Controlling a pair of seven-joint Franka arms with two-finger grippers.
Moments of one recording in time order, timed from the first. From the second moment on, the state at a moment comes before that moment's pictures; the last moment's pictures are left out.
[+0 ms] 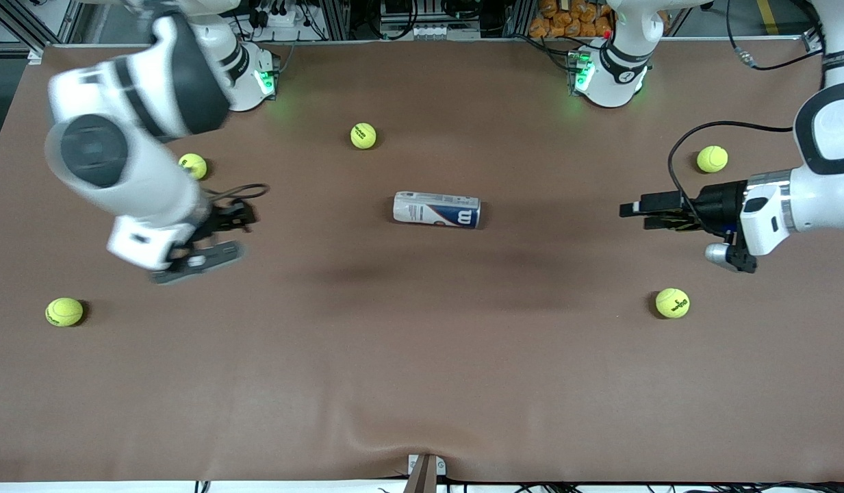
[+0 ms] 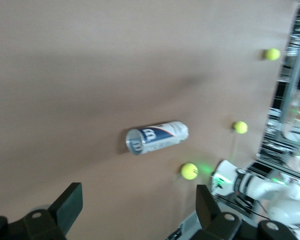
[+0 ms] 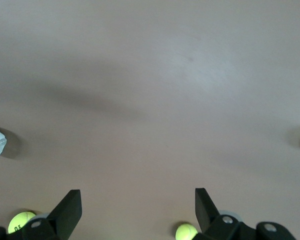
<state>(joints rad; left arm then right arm) 0.08 0.18 -0.07 -1.80 -0.75 1.65 0.27 0.06 0.31 0.26 -1.41 -0.13 1.54 0.01</state>
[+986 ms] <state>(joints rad) 0.10 0.50 -0.10 -1.94 -1.21 1.69 0.81 -0.27 0.08 0.25 -1.43 0.04 1.41 0.03</state>
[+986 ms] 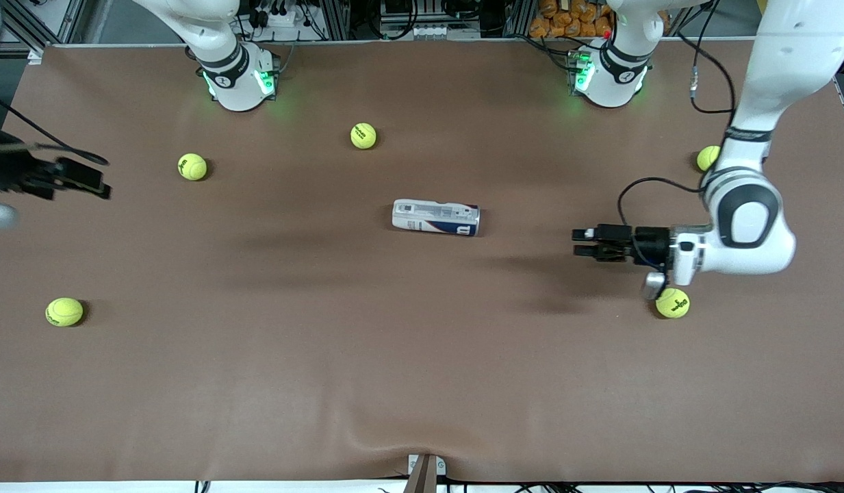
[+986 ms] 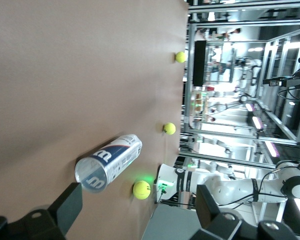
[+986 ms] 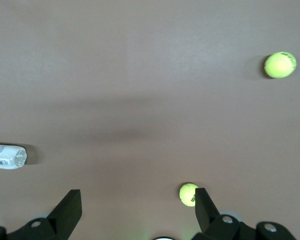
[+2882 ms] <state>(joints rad) -0.12 0.71 -0.17 -2.08 -1.61 1.82 1.03 -0.06 -0.02 -0.04 -1.46 0.02 1.34 -0.04</state>
